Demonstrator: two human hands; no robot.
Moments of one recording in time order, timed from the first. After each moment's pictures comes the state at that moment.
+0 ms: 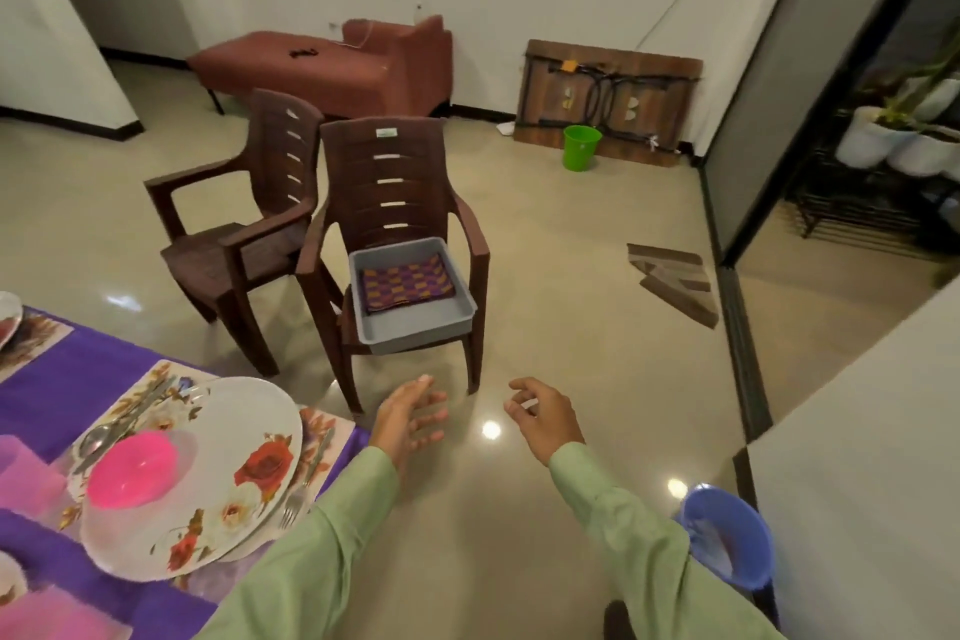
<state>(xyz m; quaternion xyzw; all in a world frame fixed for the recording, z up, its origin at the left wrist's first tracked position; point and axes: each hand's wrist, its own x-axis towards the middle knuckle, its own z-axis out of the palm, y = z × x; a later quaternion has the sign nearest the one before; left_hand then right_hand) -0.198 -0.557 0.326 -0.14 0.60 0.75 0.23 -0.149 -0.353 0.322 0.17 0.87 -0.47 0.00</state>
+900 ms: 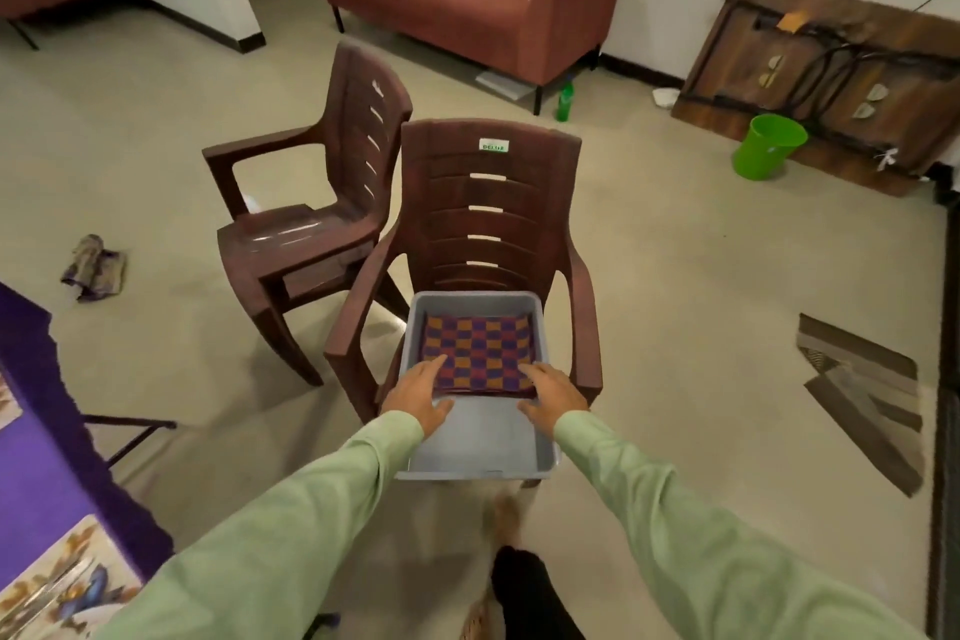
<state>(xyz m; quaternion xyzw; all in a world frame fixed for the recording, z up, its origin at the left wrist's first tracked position) -0.712 -0.554 0.222 -0.03 0.94 0.30 0.18 -0.727 -0.319 0.226 -0.04 0.95 -0.24 0.22</state>
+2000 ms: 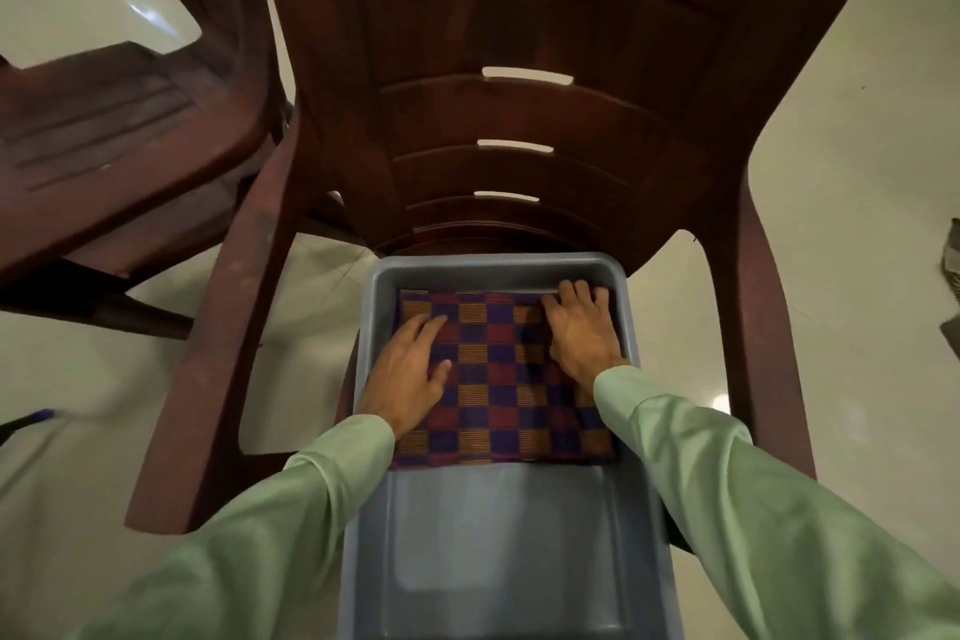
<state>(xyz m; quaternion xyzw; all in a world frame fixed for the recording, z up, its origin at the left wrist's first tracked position) -0.979 -0.601 -0.097 0.00 0.93 0.29 0.22 -1.041 -0.357 -0.098 -0.14 0.96 0.07 0.23</state>
